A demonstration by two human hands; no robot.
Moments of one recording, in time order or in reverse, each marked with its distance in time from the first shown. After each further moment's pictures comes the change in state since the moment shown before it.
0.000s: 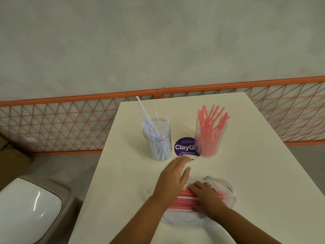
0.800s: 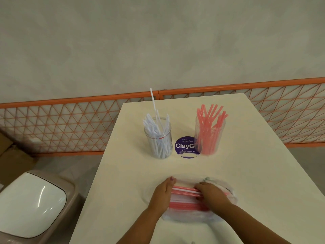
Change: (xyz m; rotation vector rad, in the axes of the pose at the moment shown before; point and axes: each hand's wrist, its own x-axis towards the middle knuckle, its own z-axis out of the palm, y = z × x) left_hand -0.056 -0.036 0.026 -0.413 -0.167 -0.735; right_hand -0.006 0.008 -0.005 0.093 0.005 0.046
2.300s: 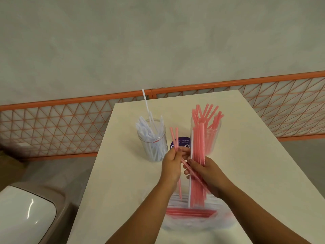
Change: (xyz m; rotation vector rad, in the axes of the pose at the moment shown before) left_hand 0.027 0.117 0.006 -0.443 0.075 0.135; right_hand -0.006 -0.051 -0.089 1.289 0.198 0.050
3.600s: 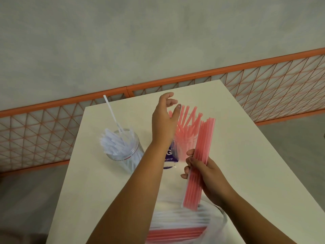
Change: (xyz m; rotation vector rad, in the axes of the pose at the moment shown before) left_hand 0.127 0.069 0.070 0.397 0.066 0.480; right_hand 0.023 -0.013 -0.051 0.328 0.118 -0.026
